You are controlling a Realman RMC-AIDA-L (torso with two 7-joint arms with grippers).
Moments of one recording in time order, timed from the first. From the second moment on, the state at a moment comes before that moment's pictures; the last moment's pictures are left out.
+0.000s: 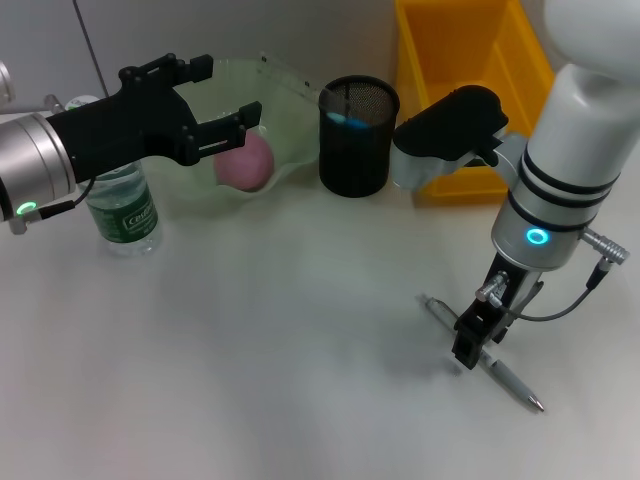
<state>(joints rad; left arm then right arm) -0.49 -2.07 1.21 0.86 1.45 1.08 -1.26 0.86 2.09 -1.52 -0.96 -2.70 -1.63 2.87</state>
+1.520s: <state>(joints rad) -0.49 -2.07 1.21 0.86 1.45 1.08 -1.26 0.88 2.09 -1.54 -0.91 -2.69 -1.60 2.87</state>
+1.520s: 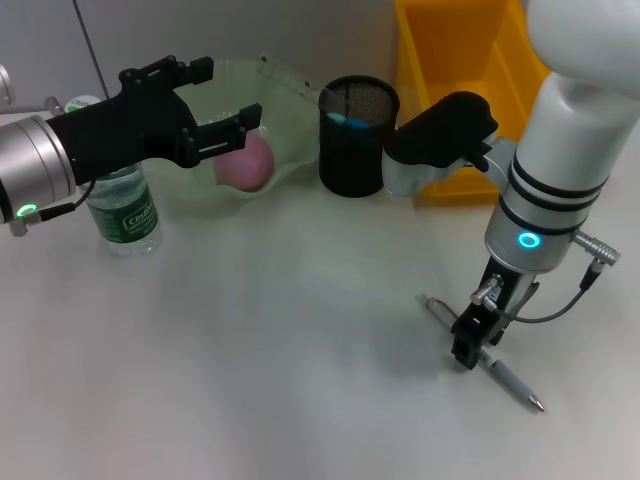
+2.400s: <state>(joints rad) -0.48 -2.07 1.21 0.86 1.44 1.08 -1.25 0.90 2.09 -1.57 -0.89 -2.69 -1.60 2.88</state>
